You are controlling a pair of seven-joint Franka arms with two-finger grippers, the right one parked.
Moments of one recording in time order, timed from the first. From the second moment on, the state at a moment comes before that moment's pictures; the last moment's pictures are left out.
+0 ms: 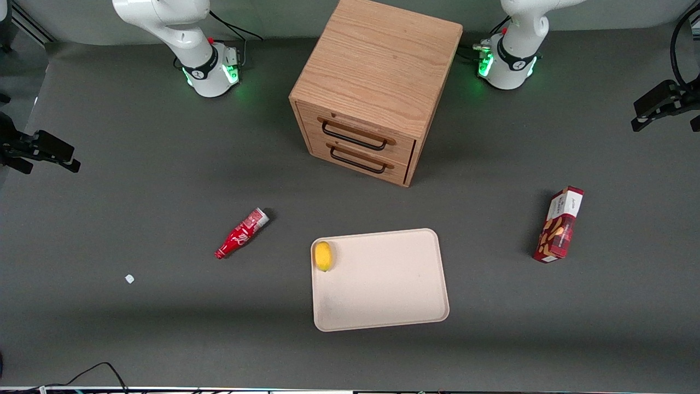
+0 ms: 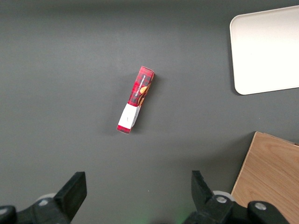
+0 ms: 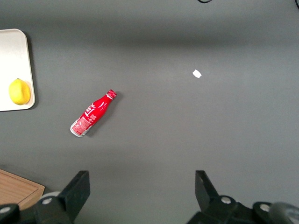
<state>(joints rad) 0.23 -0.07 -0.22 -1.51 0.01 1.47 0.05</state>
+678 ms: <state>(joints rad) 0.23 -0.01 -0.22 -1.53 0.01 1.48 0.16</state>
